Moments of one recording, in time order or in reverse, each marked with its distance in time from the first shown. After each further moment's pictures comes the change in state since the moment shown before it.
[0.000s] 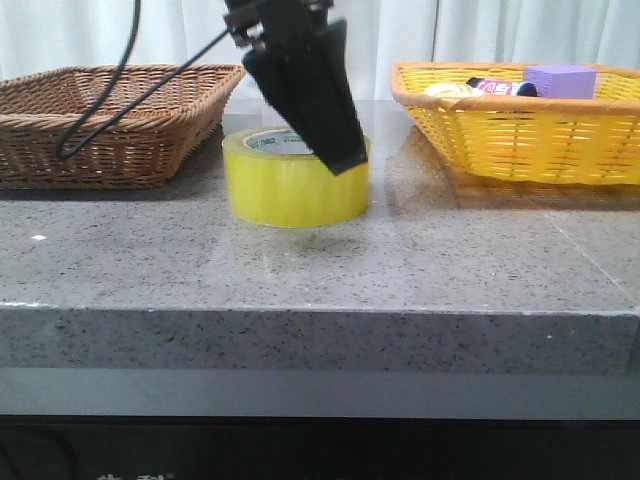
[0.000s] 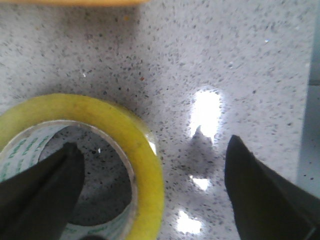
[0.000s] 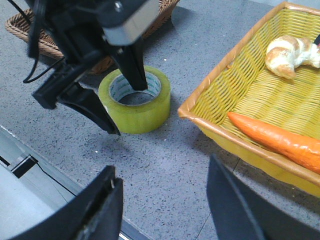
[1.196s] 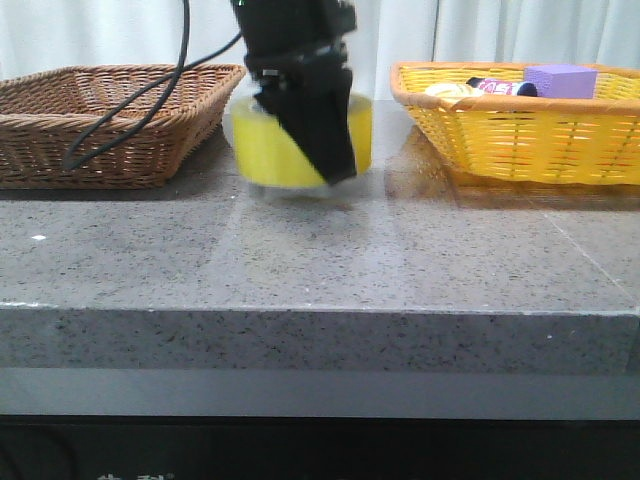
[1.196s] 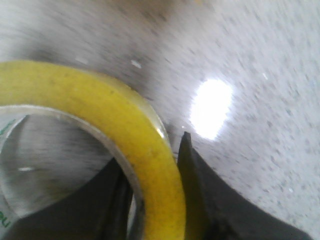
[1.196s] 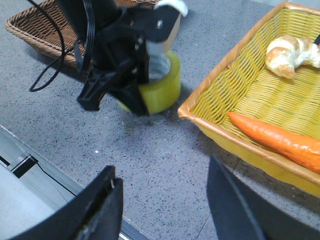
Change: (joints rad) left arm -0.006 0.110 -0.145 0.113 0.006 -0.217; right arm 0.000 0.000 0.000 0.000 0.000 0.000
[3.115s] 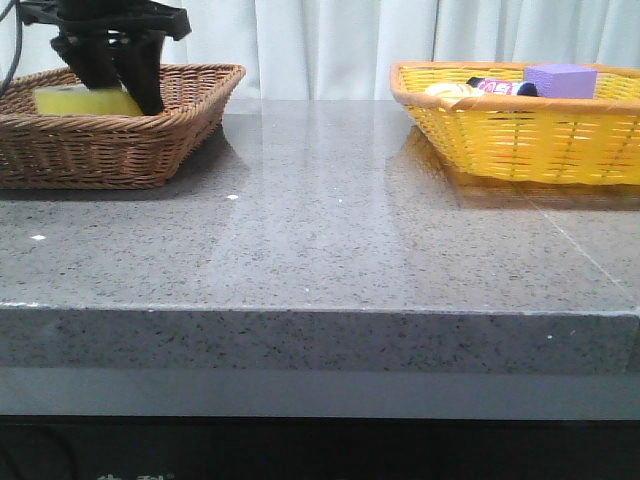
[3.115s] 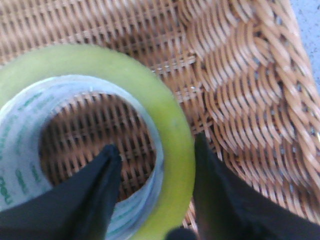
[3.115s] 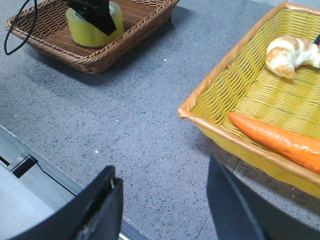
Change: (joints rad) left arm 0.368 0.041 -0.094 0.181 -0.008 -0.602; right arm 0.000 0.000 0.000 0.000 0.000 0.000
